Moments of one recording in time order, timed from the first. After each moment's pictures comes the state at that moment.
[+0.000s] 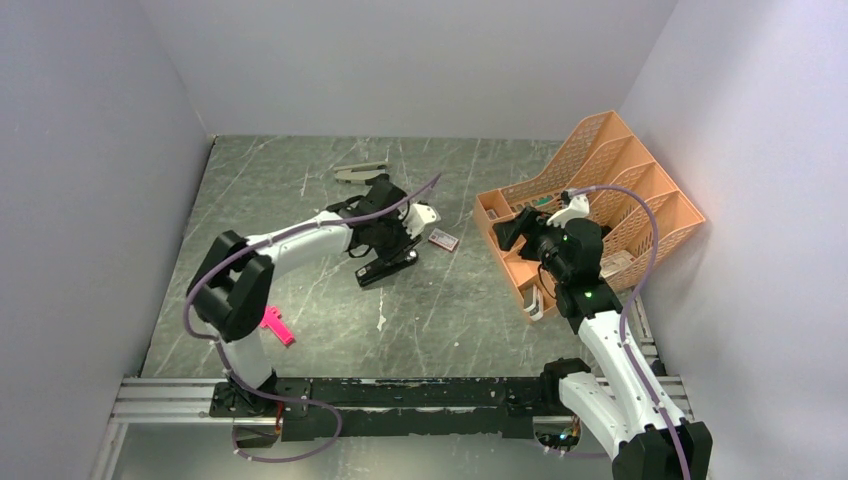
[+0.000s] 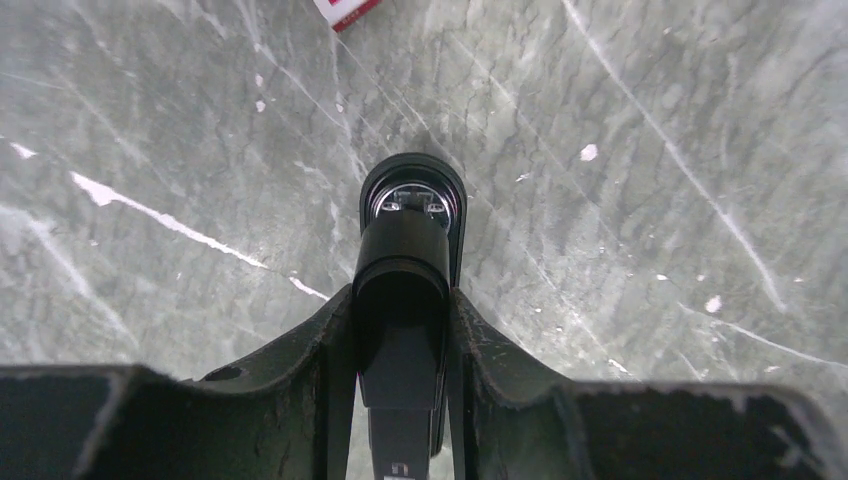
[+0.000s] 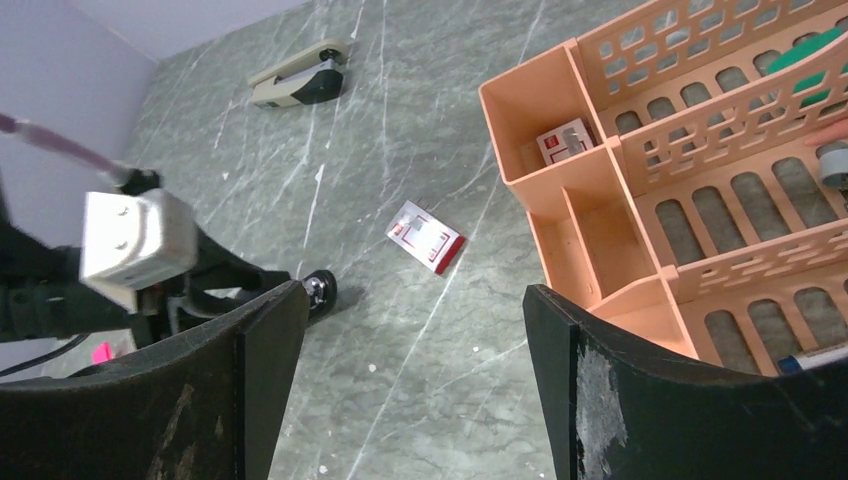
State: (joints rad) left arm -0.70 1.81 1.25 -0.42 0.19 0.39; right arm 0.16 0.82 0.58 -0.05 -0.17 0.44
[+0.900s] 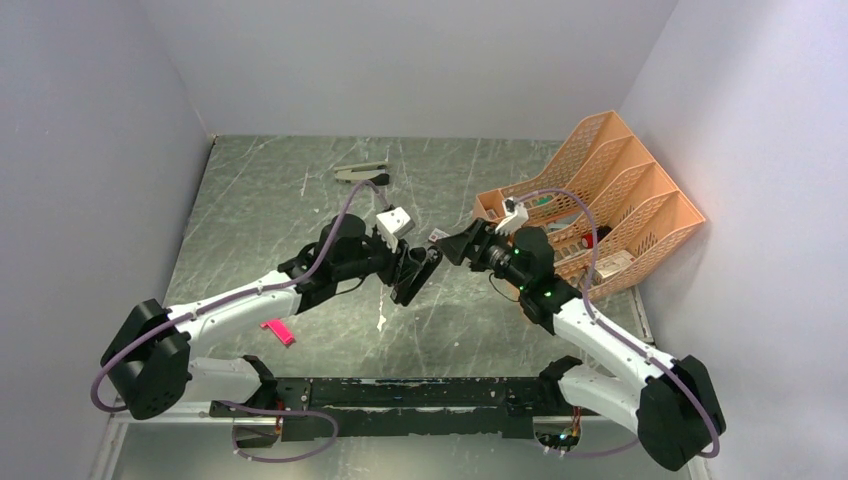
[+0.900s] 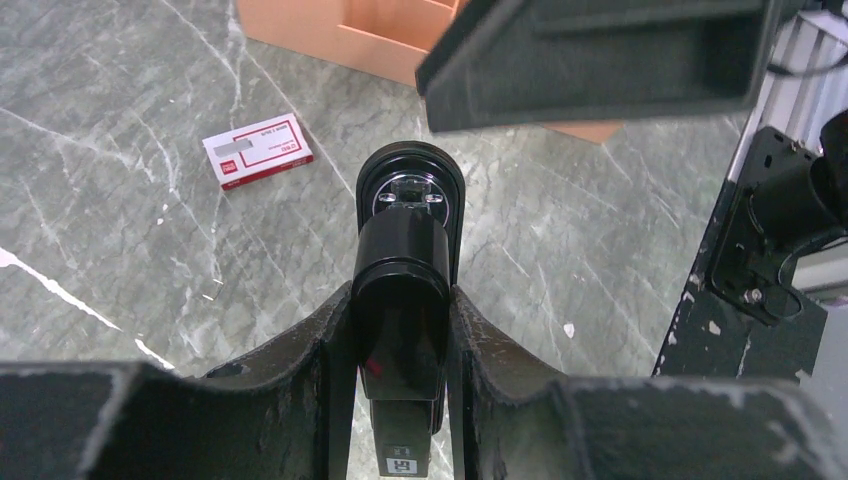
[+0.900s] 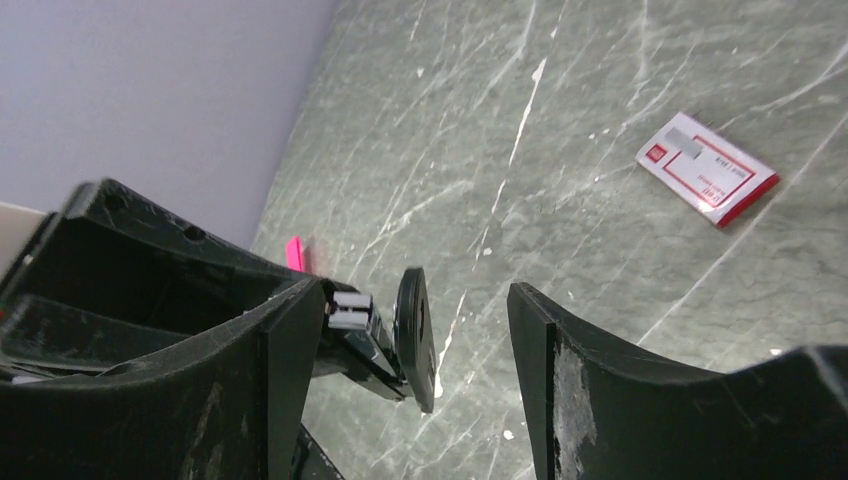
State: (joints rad) left arm -0.80 1.27 0.75 0.16 0.28 -0.10; right arm 0.50 0.99 0.50 0.28 -0.21 0.74
